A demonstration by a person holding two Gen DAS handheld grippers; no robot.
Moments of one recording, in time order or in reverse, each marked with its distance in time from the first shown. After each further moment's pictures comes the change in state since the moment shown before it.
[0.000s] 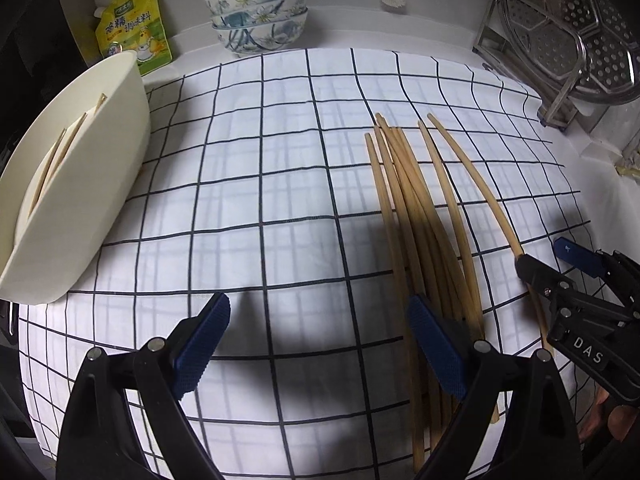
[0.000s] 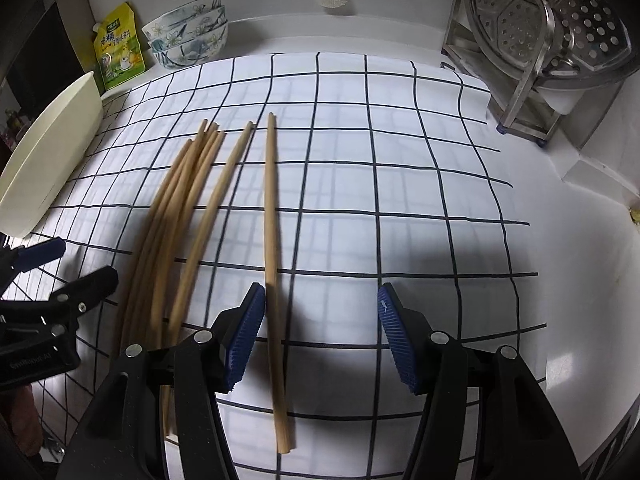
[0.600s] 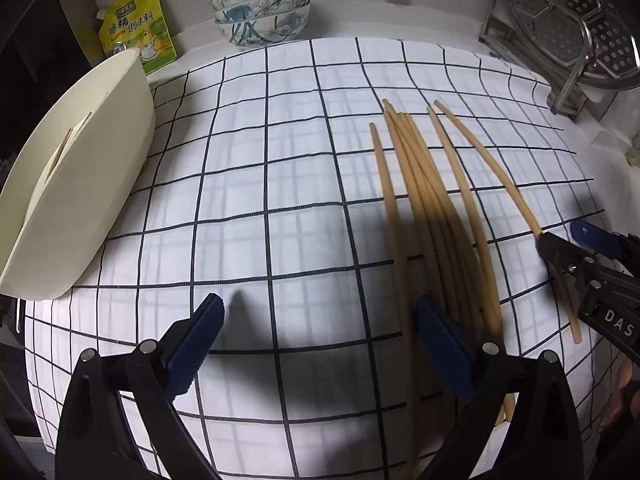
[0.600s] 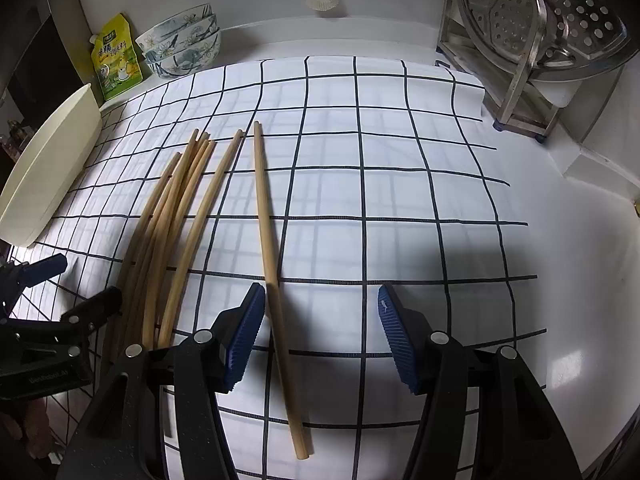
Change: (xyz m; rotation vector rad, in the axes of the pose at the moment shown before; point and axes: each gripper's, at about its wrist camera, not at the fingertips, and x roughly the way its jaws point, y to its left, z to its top) left arm 0.006 -0.002 -0.007 0.014 0.017 0.063; right arm -0.002 -0.008 0.000 0.019 -0.014 0.028
